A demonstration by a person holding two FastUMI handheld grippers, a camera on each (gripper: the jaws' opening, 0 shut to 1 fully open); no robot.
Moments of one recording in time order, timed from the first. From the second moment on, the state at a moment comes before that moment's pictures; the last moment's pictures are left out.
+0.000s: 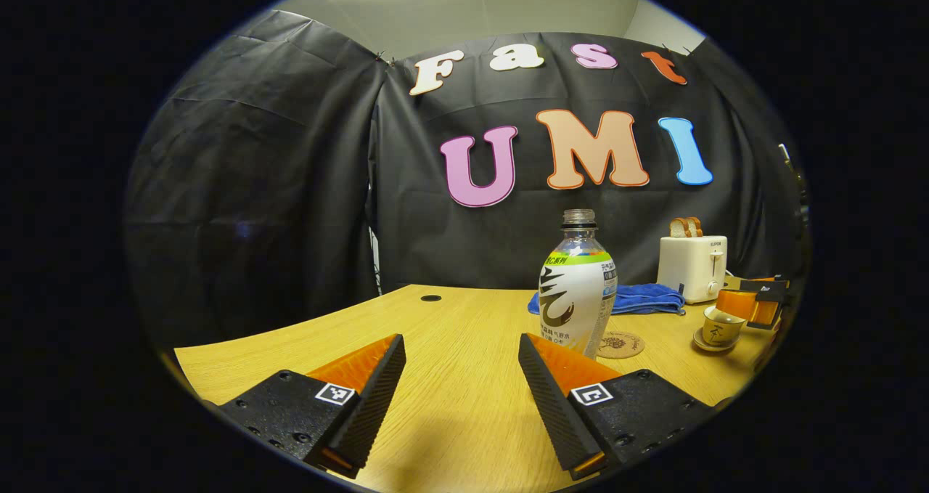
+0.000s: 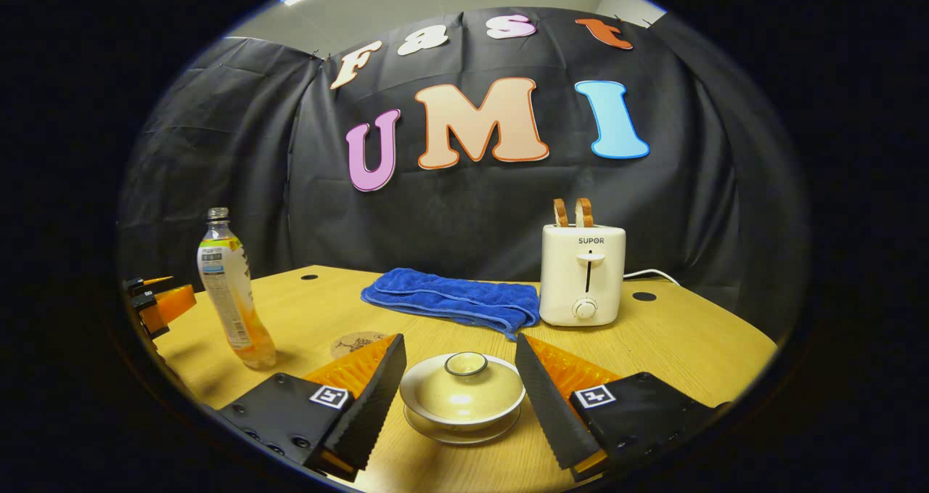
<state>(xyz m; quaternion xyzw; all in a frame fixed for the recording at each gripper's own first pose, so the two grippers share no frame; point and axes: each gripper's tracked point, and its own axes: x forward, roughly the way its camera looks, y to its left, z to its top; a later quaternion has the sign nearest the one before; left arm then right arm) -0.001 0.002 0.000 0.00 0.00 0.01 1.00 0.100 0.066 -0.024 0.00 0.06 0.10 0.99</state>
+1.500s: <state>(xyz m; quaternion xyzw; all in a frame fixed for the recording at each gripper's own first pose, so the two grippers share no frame) -0.001 -0.016 0.000 0.00 0.00 -0.04 1.00 0.073 0.034 -0.006 0.00 0.00 0.06 1.00</state>
